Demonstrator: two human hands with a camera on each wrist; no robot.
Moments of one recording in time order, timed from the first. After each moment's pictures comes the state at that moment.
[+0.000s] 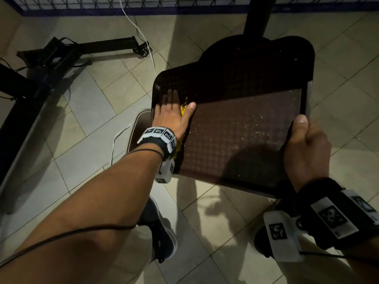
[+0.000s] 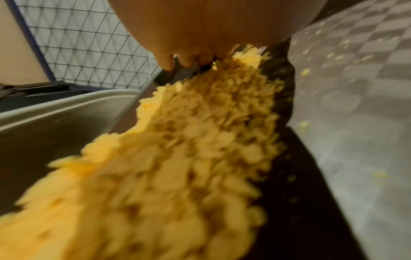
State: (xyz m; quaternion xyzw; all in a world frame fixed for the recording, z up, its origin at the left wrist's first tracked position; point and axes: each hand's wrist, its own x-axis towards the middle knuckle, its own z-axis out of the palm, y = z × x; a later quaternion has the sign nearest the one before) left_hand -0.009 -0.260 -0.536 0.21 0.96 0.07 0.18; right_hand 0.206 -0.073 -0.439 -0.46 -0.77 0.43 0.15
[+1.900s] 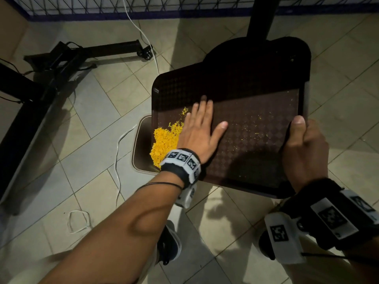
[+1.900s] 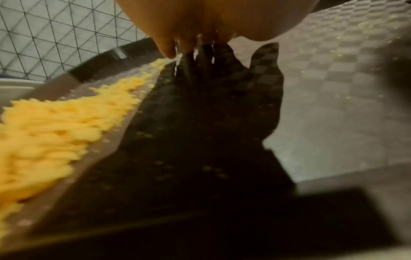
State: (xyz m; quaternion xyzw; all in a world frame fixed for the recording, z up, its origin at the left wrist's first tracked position) left_hand 0.062 -0.238 -0.518 0.30 0.93 0.16 0.12; right_hand 0.200 -0.084 -0.437 -0.43 -0.78 0.43 0.18
